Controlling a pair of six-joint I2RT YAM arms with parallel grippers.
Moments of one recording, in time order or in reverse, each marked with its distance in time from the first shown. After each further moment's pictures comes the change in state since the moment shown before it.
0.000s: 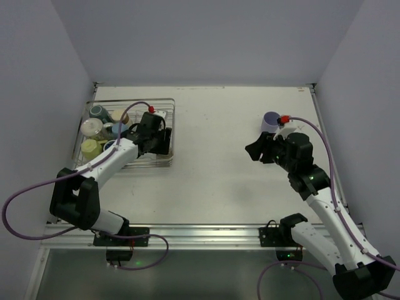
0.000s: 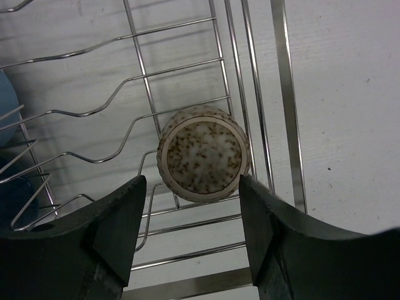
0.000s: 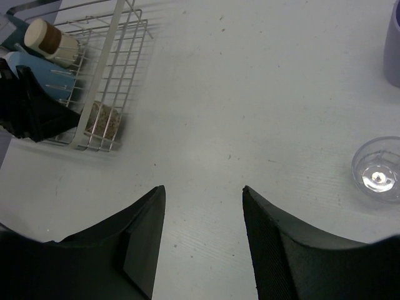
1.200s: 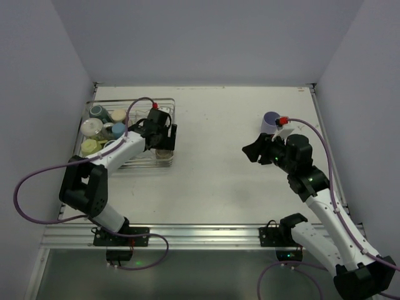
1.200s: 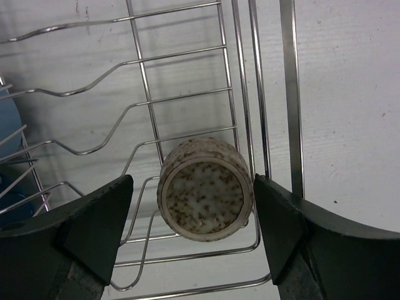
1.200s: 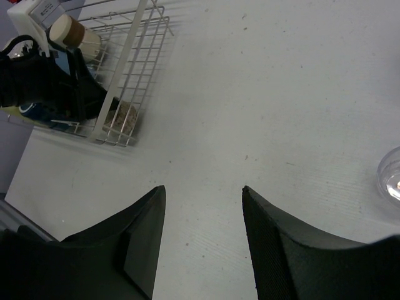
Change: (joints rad) left arm -0.011 0.155 0.087 0.016 -0.092 -0.028; right arm 0.011 -0.013 -0.029 0.047 -0.053 0.018
